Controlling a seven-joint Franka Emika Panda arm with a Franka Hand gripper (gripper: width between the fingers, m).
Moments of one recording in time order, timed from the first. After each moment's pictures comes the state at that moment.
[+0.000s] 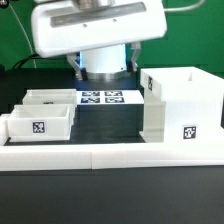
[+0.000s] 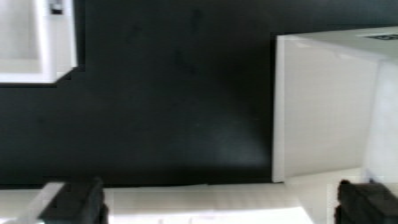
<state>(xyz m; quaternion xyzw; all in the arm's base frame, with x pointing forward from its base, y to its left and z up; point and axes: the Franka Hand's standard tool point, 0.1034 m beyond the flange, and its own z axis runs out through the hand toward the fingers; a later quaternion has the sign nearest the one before) 0.569 -0.020 0.108 -1.00 -0.03 -0.02 0.06</state>
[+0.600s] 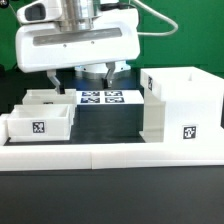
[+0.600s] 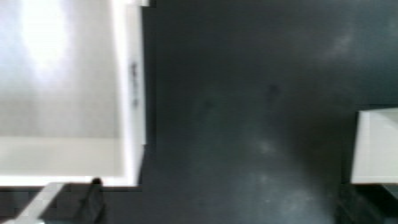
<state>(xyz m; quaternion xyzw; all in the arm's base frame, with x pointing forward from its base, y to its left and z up) 0.532 -0.070 0.079 -1.00 -0.05 -0.01 0.04</state>
